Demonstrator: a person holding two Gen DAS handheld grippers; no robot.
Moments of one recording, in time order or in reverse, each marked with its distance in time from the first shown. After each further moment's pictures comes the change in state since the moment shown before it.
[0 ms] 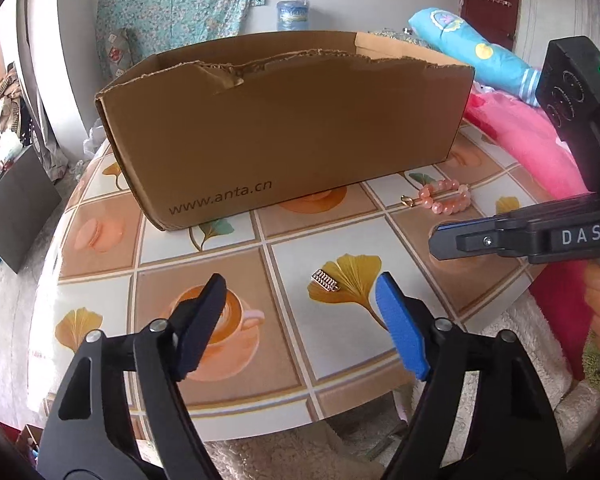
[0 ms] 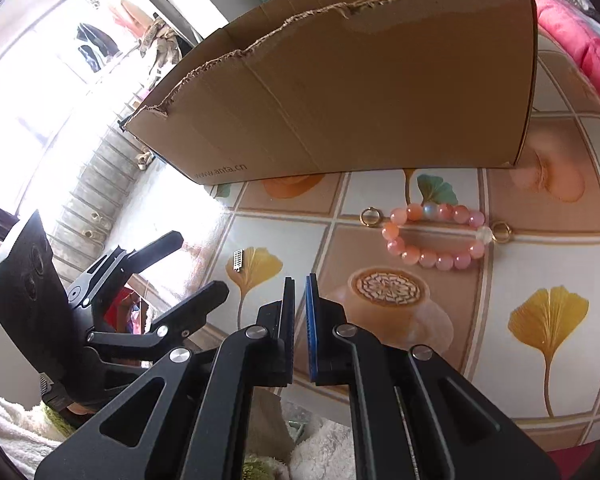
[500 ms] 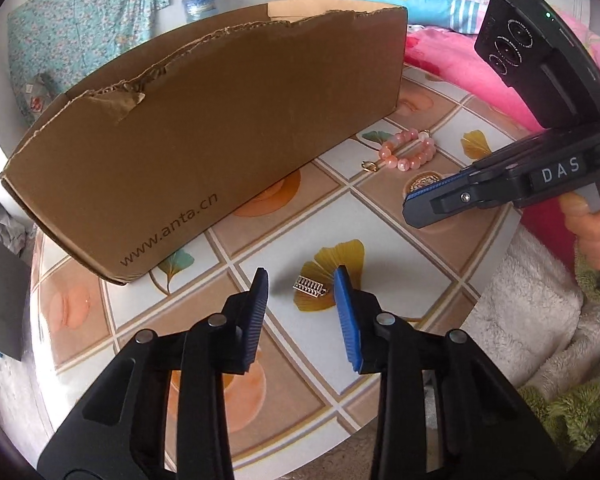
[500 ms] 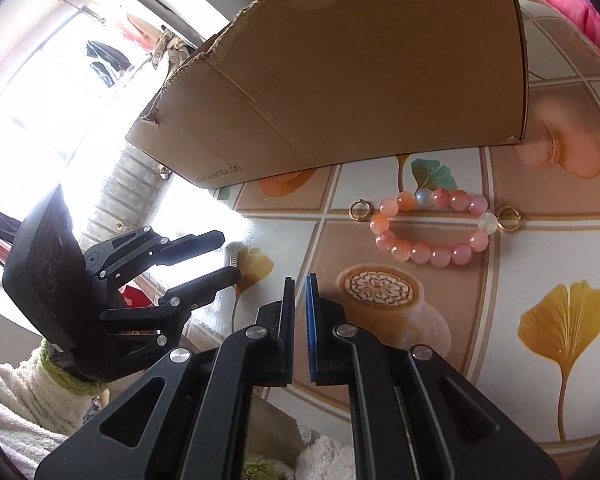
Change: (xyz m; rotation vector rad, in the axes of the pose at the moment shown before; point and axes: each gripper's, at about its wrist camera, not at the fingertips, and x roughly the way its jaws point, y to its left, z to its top) left arm 0.020 0.001 0.014 0.297 0.101 -0.175; right arm -0.006 -0.058 -0.001 0.054 -0.005 0.117
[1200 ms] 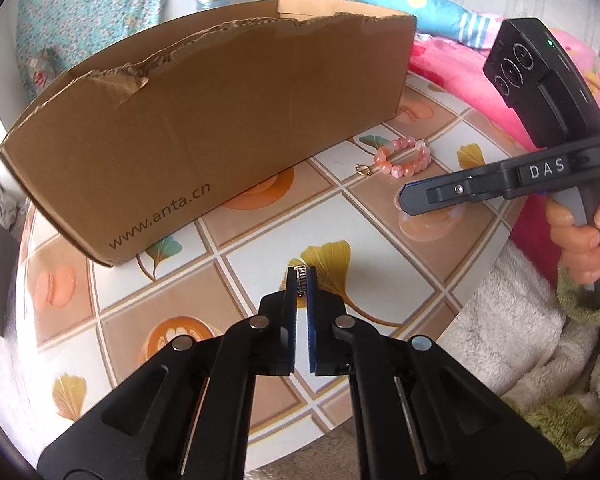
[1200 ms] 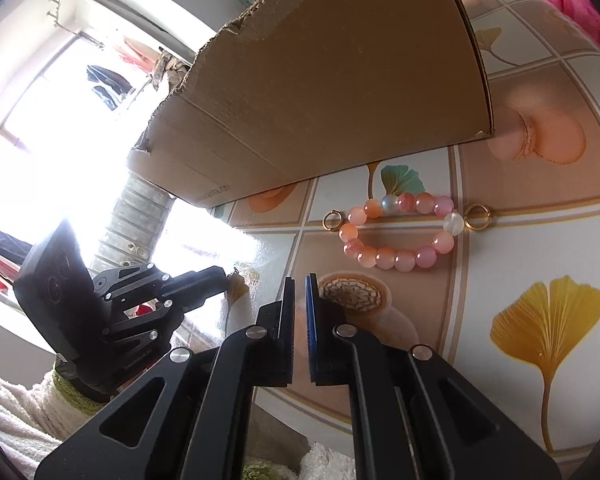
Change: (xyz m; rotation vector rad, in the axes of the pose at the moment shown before) left arm -0.002 -0.007 -0.005 -0.095 -0.009 -0.008; right arm -0.027 -0.035 -0.006 0.050 -0.045 0.041
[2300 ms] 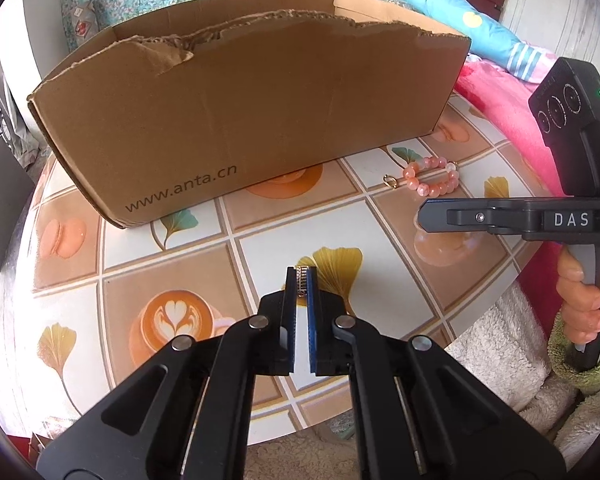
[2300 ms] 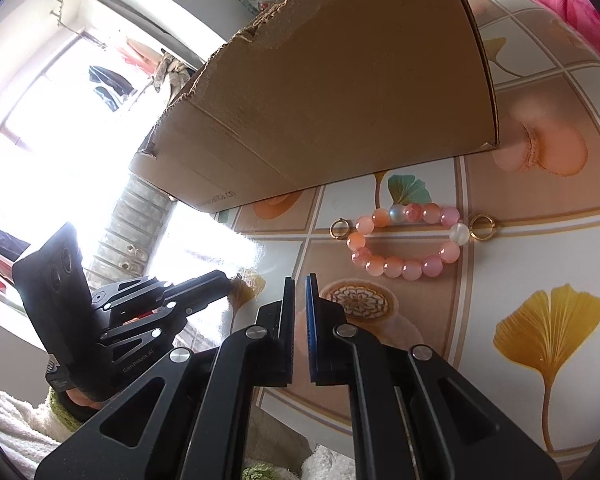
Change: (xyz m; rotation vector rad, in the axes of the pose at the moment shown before) left arm -0.001 0.004 0.007 -0.189 0.036 0.070; right arm -0.009 -0.002 0.004 -0.007 -0.015 -0.003
